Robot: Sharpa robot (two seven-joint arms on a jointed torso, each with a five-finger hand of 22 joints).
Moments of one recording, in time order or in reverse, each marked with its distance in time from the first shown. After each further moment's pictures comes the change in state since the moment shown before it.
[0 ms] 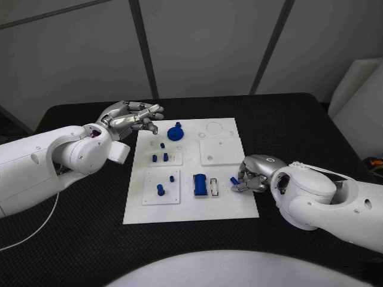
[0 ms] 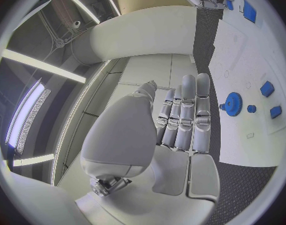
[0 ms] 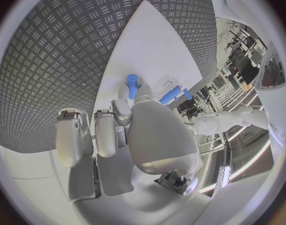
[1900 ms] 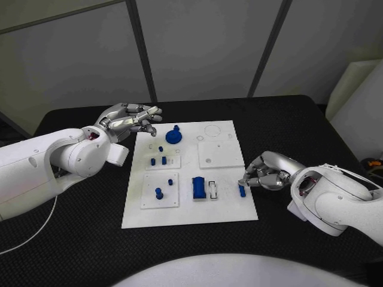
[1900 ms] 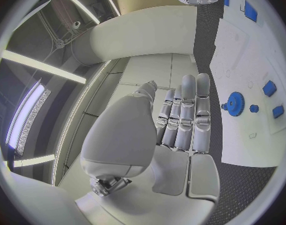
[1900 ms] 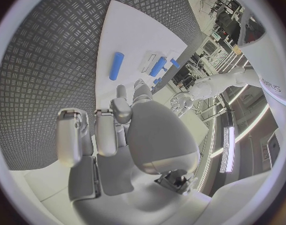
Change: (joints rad) left arm 0.005 0.001 0.001 -0.001 0.000 -0.004 0.001; left_hand 0.000 0.000 0.006 0.000 0.000 0.007 0.000 -0.004 0.000 0.004 -0.004 -0.004 0.000 0.000 0.000 0.000 0.002 0.000 0.000 0.000 0.000 0.002; right arm 0.026 -0.159 -0.007 0.086 0.301 -0.211 0.167; right_hand -0.042 0.037 0.031 0.023 -0.012 0.010 -0.012 0.014 -0.494 -0.005 0.002 -0.051 -0.044 -0.004 0.004 -0.012 -0.021 0.000 0.000 0.000 -0.003 0.000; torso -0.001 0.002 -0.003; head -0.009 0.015
